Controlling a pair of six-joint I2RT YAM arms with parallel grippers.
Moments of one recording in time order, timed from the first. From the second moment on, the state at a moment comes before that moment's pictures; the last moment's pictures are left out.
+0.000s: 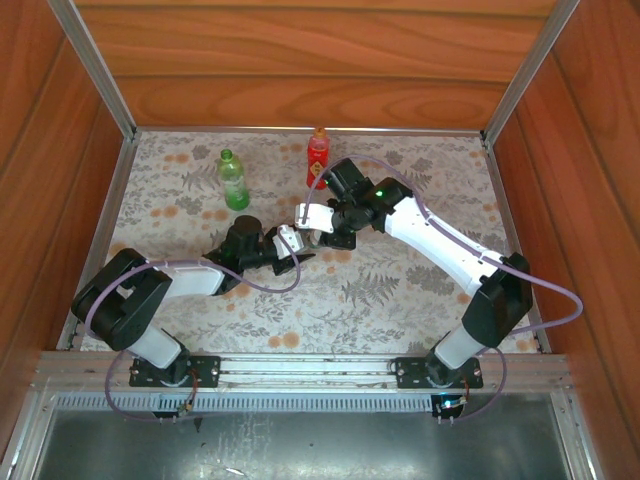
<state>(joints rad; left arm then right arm) -0.66 1.54 0.54 0.60 0.49 0.45 0.78 1.60 1.46 -0.97 -0.19 -0.85</state>
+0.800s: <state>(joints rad) -0.66 1.53 0.53 0.59 0.50 0.45 0.79 1.58 1.45 -0.97 -0.17 -0.25</state>
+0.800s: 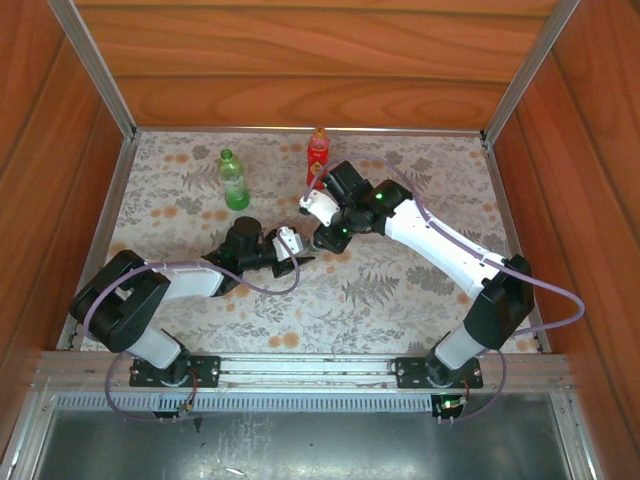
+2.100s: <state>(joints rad) -0.67 1.55 0.62 0.59 0.66 0.14 0.69 1.18 0.75 -0.01 -0.33 -0.03</state>
